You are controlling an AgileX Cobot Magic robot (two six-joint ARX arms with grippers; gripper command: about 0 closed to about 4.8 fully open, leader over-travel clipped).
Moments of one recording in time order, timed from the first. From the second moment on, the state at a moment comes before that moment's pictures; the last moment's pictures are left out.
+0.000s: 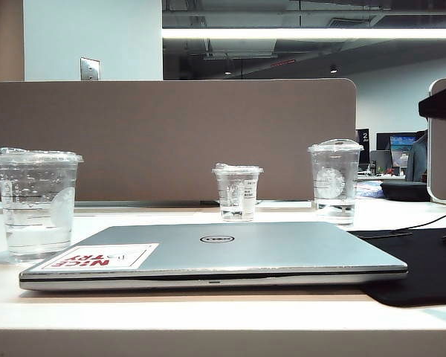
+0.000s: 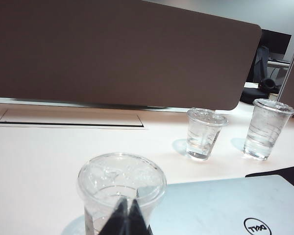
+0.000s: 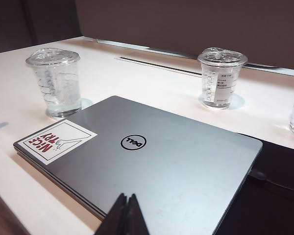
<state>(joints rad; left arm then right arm) -0.06 0.01 0.09 0.03 0.22 -0.15 0.60 0.00 0.01 -0.05 -0.02 0.00</state>
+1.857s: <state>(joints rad) 0.00 0.01 0.00 0.03 -0.04 0.00 0.60 0.00 0.01 -0.05 -0.02 0.00</state>
